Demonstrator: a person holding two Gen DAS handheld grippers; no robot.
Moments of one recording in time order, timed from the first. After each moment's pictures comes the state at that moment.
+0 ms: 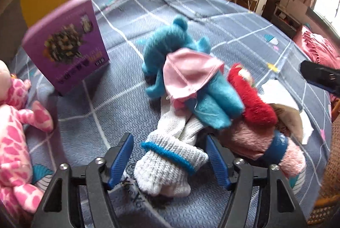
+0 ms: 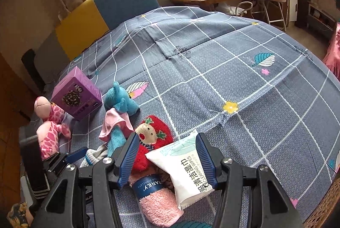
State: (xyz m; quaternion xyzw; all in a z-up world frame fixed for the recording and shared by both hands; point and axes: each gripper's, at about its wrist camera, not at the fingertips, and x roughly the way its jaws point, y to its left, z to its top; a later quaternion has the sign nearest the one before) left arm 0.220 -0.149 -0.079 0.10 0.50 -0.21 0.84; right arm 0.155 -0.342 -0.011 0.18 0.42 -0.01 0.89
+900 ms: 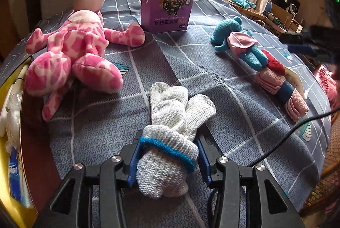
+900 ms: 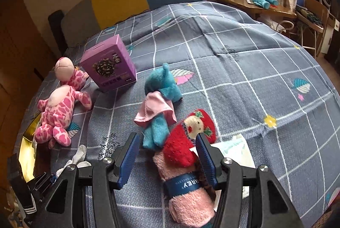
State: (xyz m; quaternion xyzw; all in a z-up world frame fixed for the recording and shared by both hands) left arm 0.089 -0.005 -0.082 0.01 0.46 -0.10 0.88; right arm 0.167 -0.275 -0.006 0.08 0.45 0.09 0.89
